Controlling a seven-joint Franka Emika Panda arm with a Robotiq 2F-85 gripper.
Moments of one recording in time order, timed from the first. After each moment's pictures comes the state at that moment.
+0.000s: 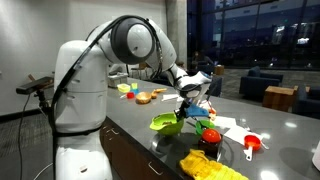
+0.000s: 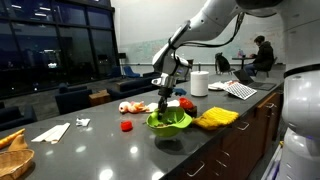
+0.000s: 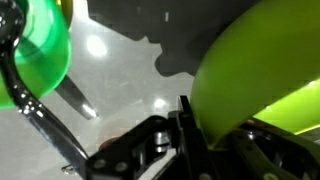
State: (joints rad) arm -0.12 0.22 0.13 -2.11 0.55 2.22 -1.44
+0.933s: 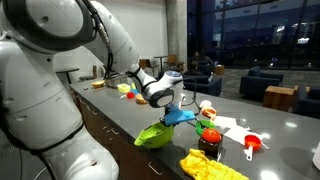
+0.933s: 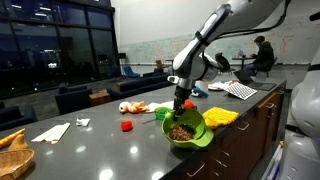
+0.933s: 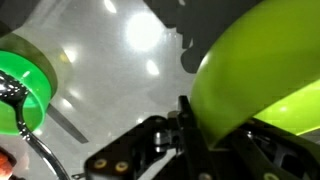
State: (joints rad) arm 0.09 -0.23 0.00 -2.68 0.43 2.63 -1.27
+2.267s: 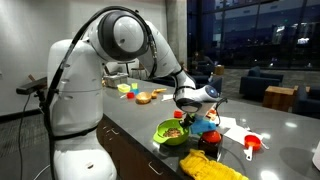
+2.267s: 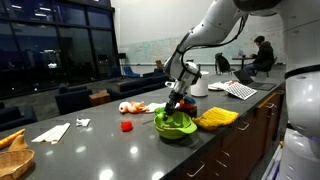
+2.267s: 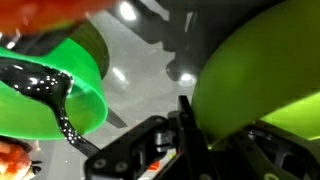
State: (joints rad) arm 0.00 0.18 -0.09 -2.29 0.94 2.40 -1.89
